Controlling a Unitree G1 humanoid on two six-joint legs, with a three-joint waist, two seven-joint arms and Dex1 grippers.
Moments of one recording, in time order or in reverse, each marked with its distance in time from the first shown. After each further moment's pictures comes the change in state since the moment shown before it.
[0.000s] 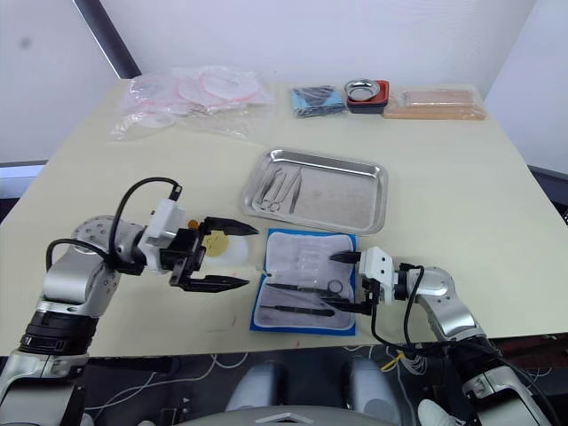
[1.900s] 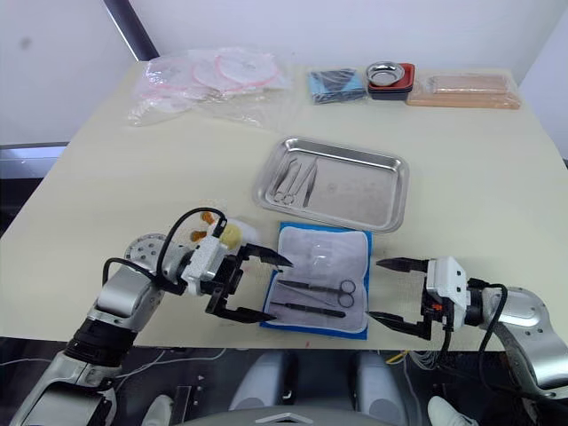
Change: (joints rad) left arm 0.034 -0.156 -0.213 0.013 0.143 -0.182 0.039; right arm 0.359 -0.296 -0.361 -0.597 0.287 0.242 0.031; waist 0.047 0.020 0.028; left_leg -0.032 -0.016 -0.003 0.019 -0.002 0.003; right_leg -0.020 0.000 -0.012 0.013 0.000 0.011
